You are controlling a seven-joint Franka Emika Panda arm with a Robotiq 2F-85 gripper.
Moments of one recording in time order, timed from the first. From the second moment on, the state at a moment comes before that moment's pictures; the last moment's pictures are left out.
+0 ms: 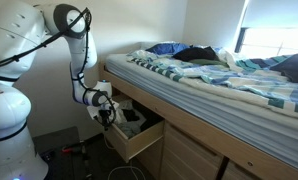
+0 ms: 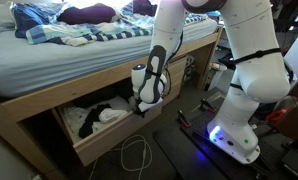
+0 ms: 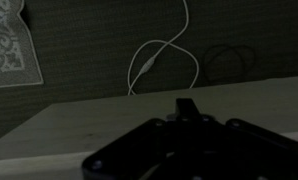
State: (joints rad) arm 0.59 0.58 -0.02 -2.45 -0.03 2.99 0.56
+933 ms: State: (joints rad) arm 0.89 0.71 -0.20 -2.42 0.31 3.20 0.56
